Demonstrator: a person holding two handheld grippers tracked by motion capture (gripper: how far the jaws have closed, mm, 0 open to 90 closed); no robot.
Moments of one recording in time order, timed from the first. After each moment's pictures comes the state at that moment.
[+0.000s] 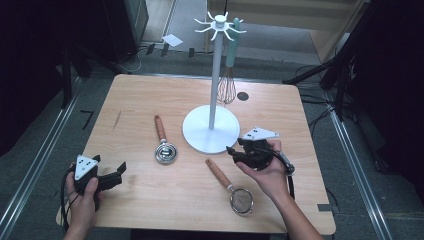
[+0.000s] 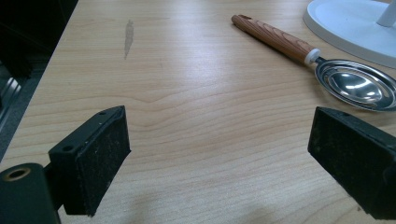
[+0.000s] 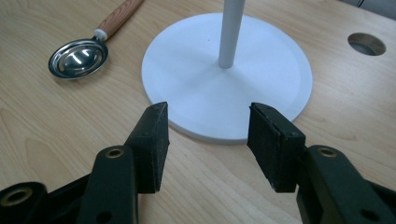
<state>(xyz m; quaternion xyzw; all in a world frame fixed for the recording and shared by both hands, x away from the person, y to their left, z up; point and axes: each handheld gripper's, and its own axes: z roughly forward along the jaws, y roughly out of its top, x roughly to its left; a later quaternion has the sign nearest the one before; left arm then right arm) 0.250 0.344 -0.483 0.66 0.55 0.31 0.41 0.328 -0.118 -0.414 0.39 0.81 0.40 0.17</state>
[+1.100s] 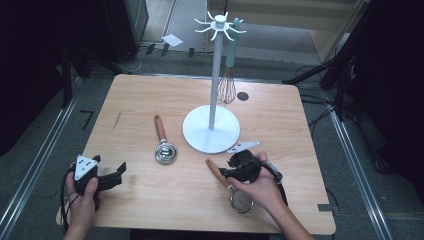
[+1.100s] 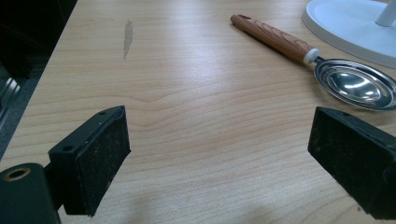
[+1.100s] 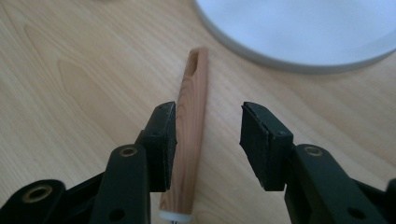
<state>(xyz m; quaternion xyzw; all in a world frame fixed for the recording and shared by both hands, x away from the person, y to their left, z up) 0.249 0.345 -0.483 0.66 0.55 0.31 0.41 0.308 -0.090 -0.445 0.39 0.87 0.30 0.07</state>
